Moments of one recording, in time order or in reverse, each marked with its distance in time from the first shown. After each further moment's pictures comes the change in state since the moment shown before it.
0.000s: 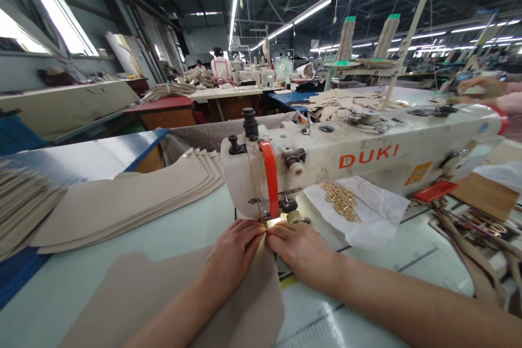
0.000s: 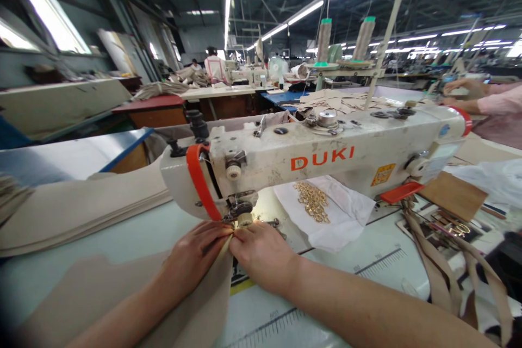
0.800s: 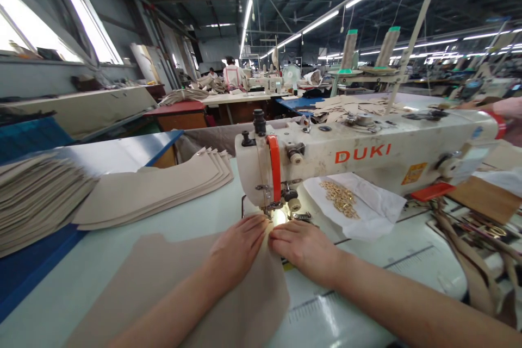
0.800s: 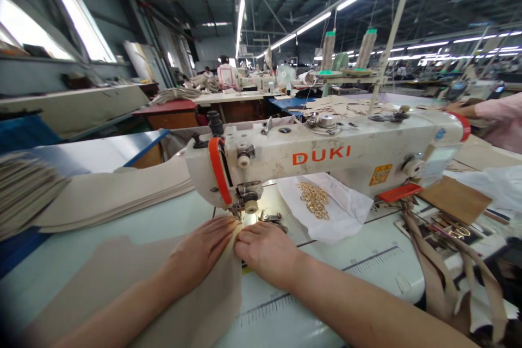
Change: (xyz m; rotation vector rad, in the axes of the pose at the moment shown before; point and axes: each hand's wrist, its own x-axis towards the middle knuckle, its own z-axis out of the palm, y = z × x) left_hand -0.010 0.011 -0.011 0.226 -0.228 0.096; right_hand -0.014 -0.004 0.000 0.014 0.057 -0.139
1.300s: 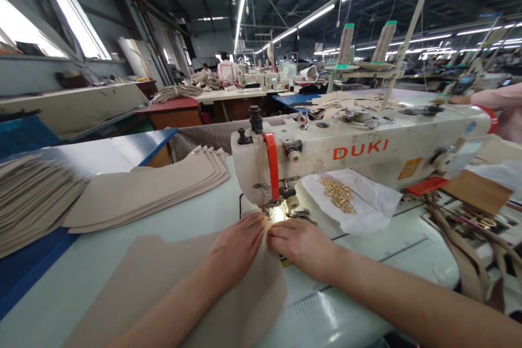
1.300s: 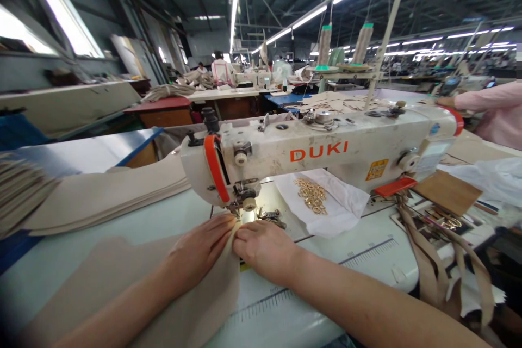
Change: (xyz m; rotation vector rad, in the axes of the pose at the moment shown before) left_hand 0.000 0.001 0.002 -0.084 -0.016 -0.047; right_hand 0.004 -0.002 -0.007 -0.006 -0.071 0.003
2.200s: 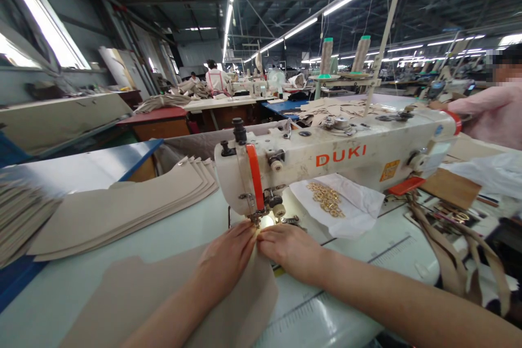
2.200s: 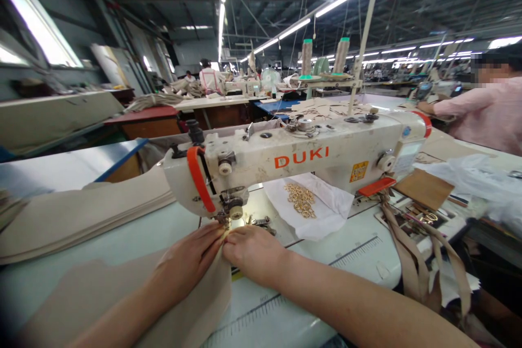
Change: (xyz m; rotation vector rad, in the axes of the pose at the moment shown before) left_hand 0.006 -0.004 0.004 0.026 0.061 -0.030; right_hand 0.006 0.007 0.009 -0.047 0.041 0.003
